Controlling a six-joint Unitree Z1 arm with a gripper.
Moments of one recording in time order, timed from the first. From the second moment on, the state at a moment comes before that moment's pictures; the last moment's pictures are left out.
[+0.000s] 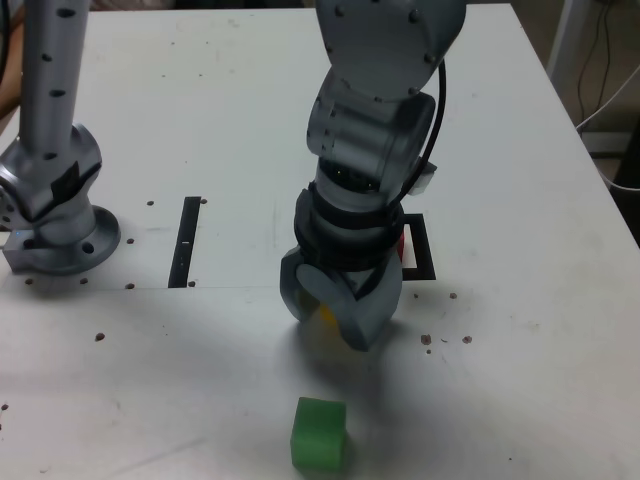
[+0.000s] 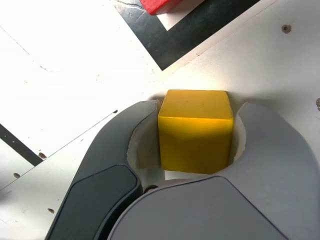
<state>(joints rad) -0.46 2.04 -1.37 1.07 0.11 0.14</state>
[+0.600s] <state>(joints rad) -0.46 2.03 -1.37 1.07 0.13 0.13</state>
